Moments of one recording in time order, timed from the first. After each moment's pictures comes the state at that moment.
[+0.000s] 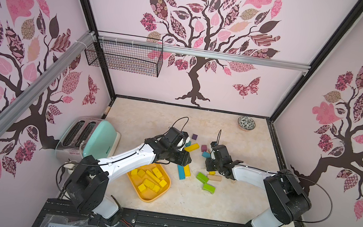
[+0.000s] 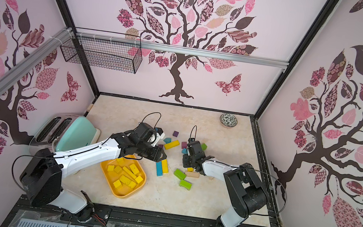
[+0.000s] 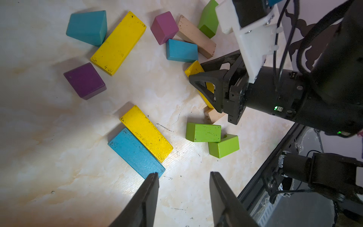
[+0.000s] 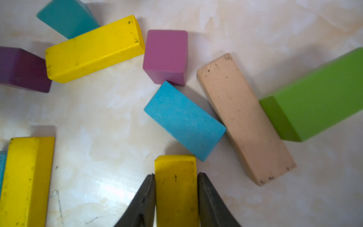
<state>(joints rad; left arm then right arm) -0.69 1.47 1.05 -0.50 0.31 -0.43 0.55 1.62 0.75 -0.04 0.07 0.27</state>
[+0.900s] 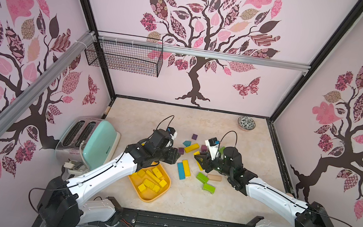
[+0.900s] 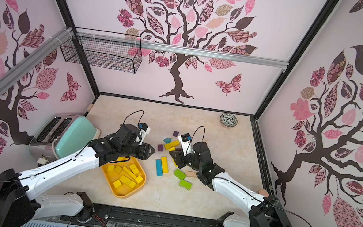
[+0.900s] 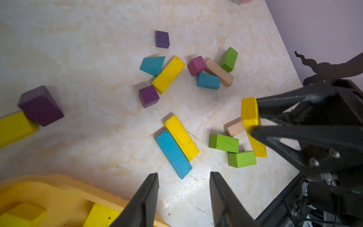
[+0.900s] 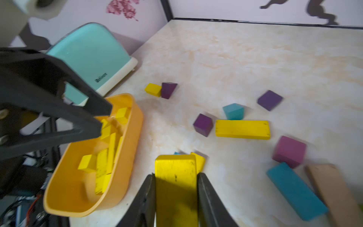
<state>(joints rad) -0.65 1.18 0.93 -0.50 0.07 -0.43 0.66 1.26 0.63 0.24 -0.36 0.22</state>
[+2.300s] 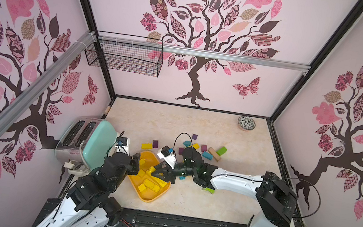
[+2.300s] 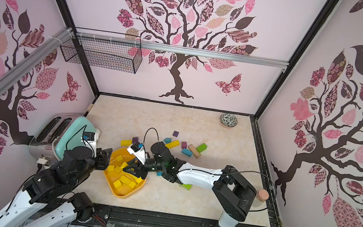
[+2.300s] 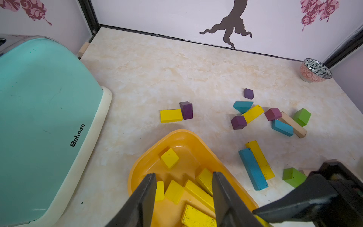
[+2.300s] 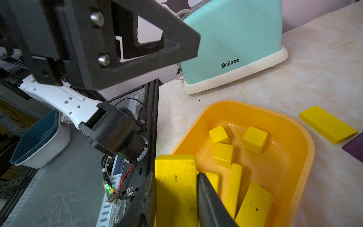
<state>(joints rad) -0.63 0.50 0.74 -0.82 -0.46 -0.46 1.02 1.70 0.97 0.39 -0.57 0.19</state>
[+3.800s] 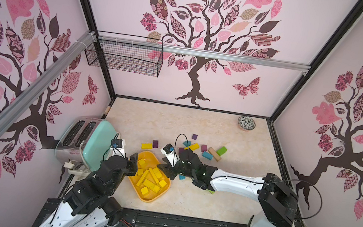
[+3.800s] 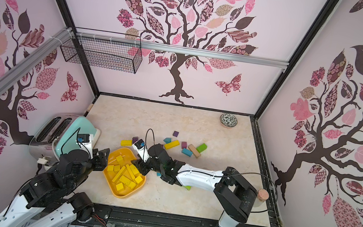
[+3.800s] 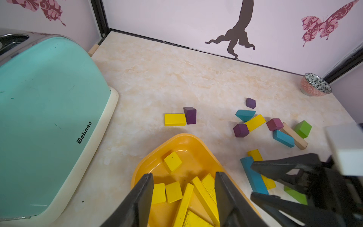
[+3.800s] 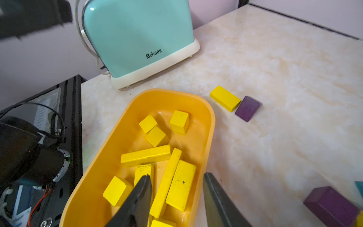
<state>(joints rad) -0.63 0.45 0.70 -0.81 -0.49 -0.49 1.05 1.64 0.94 0.29 -0.10 0.12</state>
